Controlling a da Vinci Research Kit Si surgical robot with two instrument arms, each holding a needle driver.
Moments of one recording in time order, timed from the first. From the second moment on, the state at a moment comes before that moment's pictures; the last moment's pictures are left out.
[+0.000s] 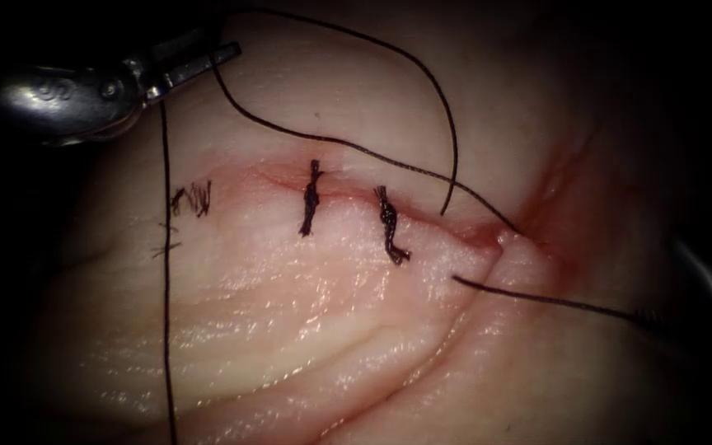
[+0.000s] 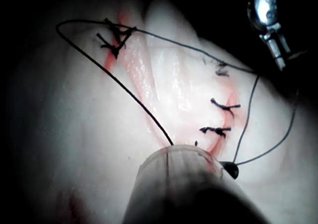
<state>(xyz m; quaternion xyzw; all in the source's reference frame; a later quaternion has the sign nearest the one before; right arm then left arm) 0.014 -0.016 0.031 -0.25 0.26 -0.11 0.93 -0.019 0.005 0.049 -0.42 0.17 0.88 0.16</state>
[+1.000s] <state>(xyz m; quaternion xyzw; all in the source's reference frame) 0.018 -0.016 0.038 0.01 0.49 0.17 0.85 -0.020 0.005 0.050 -0.43 0.17 0.87 0.15</state>
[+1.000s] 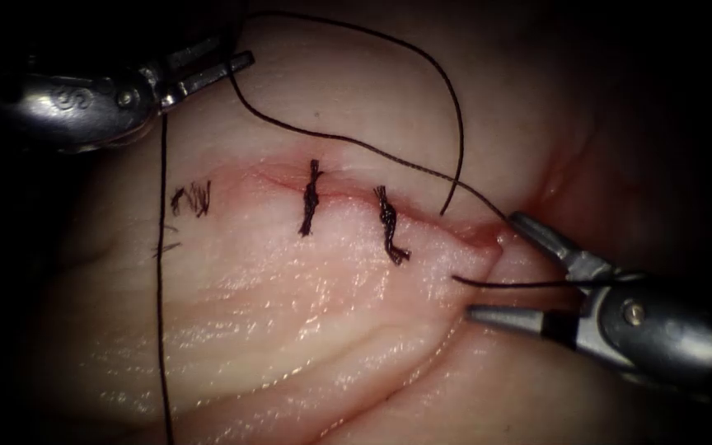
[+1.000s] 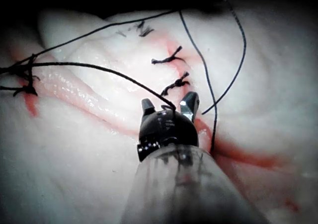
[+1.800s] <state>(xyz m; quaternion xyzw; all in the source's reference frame) 0.017 -0.017 0.038 -0.01 0.57 0.10 0.82 -0.019 0.005 0.050 -0.43 0.17 0.87 0.16</state>
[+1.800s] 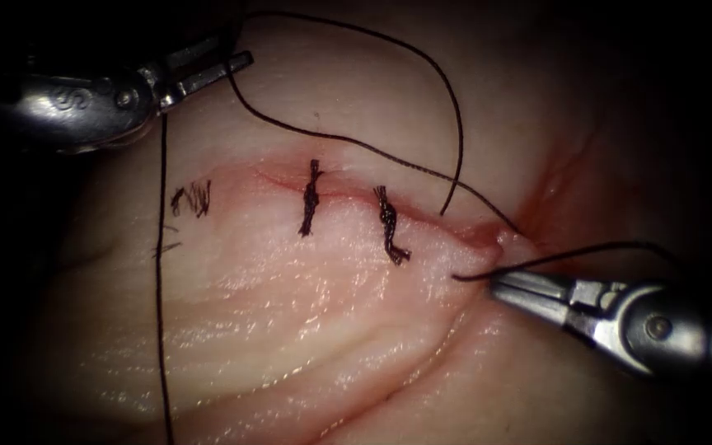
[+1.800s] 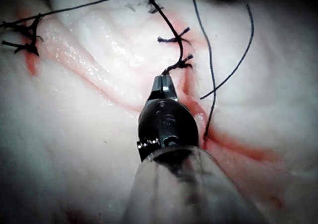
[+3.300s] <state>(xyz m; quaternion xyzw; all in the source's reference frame) 0.024 -0.035 0.024 0.12 0.57 -0.09 0.81 -0.020 0.005 0.050 -0.43 0.17 0.87 0.16</state>
